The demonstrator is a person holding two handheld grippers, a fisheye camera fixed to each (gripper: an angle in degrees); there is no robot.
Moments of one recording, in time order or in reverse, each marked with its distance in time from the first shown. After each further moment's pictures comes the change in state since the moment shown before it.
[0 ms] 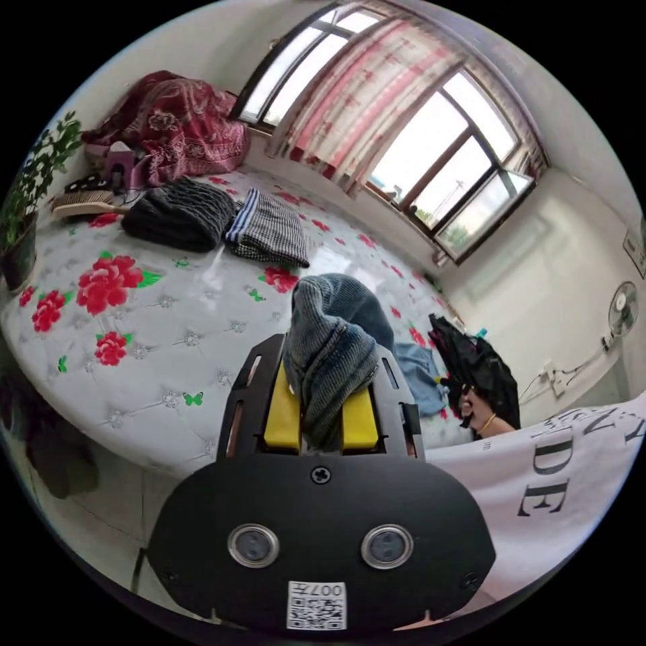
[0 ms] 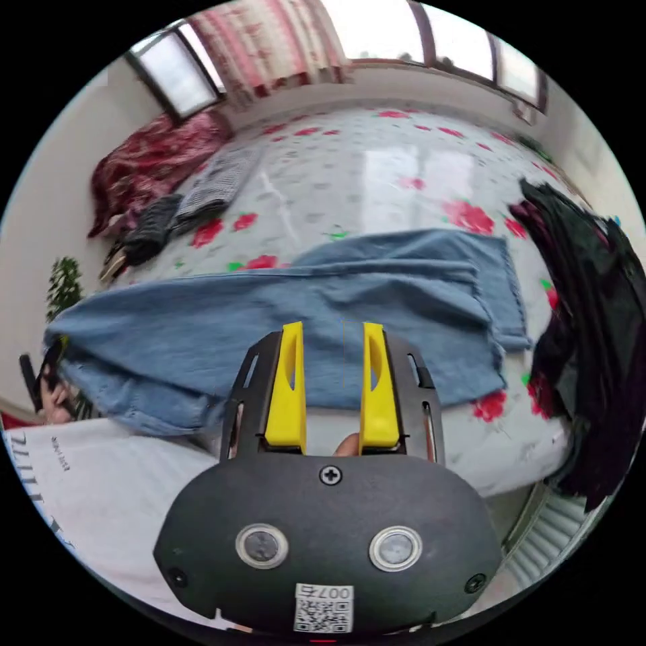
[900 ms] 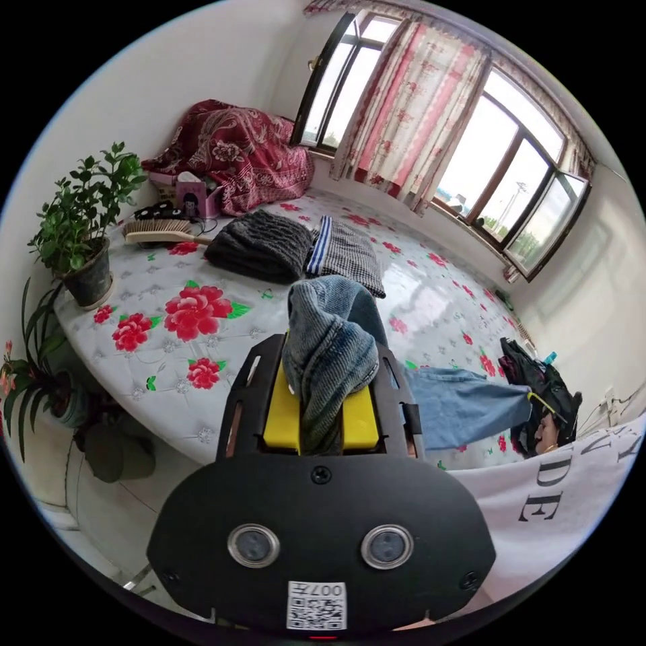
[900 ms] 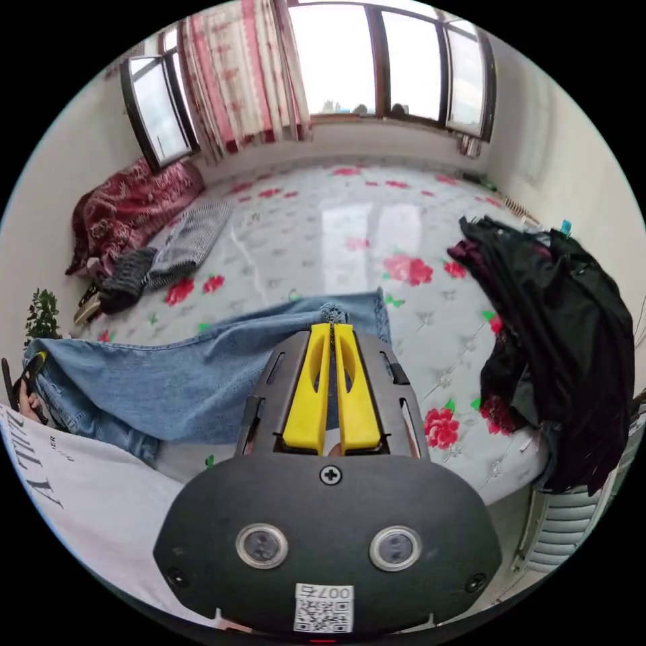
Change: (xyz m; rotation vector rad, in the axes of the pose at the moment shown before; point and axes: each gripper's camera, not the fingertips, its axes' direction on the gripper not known) left arm -0.017 -0.067 -0.048 0.039 -0.256 0.002; right arm -0.031 0.024 -0.149 0.450 0.074 -0.081
